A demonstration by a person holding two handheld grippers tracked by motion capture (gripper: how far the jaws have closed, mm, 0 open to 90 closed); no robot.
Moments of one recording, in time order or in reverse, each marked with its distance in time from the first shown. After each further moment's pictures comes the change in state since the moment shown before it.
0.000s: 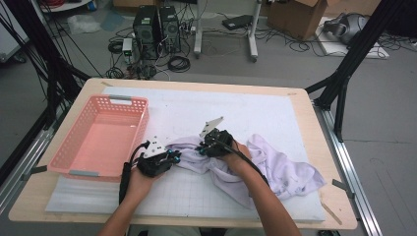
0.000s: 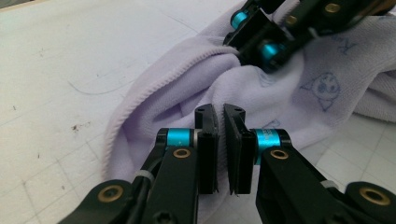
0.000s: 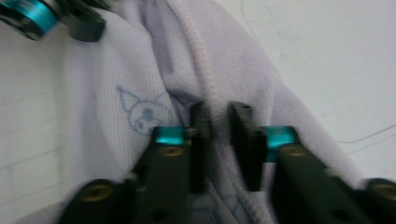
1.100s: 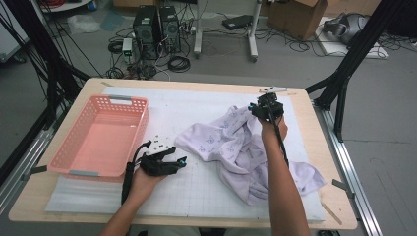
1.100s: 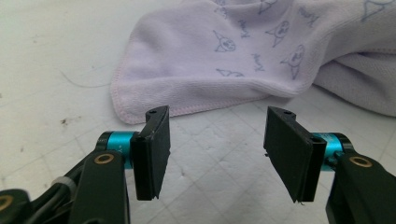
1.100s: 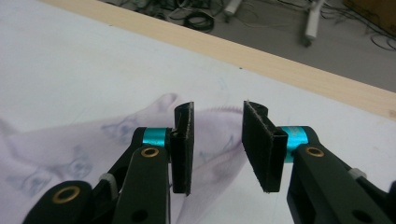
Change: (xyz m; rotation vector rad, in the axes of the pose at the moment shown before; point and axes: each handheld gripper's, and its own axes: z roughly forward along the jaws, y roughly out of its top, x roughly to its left) left arm -0.003 0.002 0.009 0.007 -0.006 -0.083; right arm -0.124 -0.061 -0.086 -0.176 -0.529 0.553
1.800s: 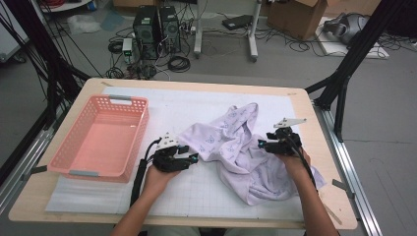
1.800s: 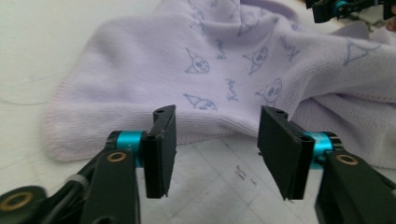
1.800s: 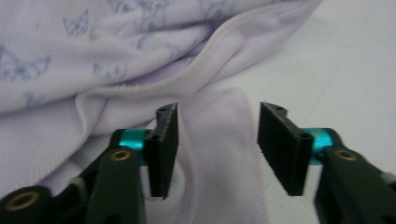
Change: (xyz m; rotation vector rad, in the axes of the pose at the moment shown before) left arm -0.014 0.015 0.036 0.000 -0.064 -0.102; right arm -0.013 -0.090 -0.050 0.121 0.268 -0.125
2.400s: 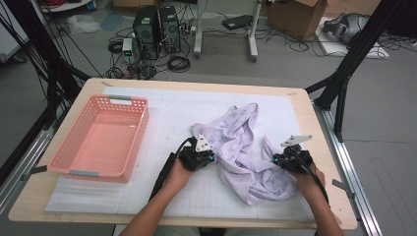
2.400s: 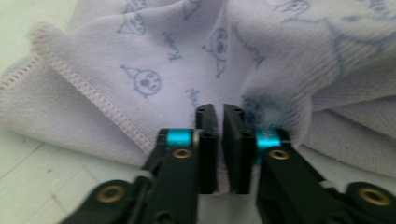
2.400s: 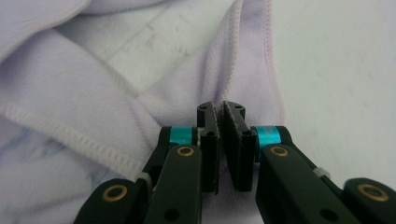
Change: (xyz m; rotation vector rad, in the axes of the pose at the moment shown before) left arm -0.031 0.019 0.047 0.162 0.073 0.291; right arm 0.007 -0.046 -0.039 0.163 -0.081 -0.031
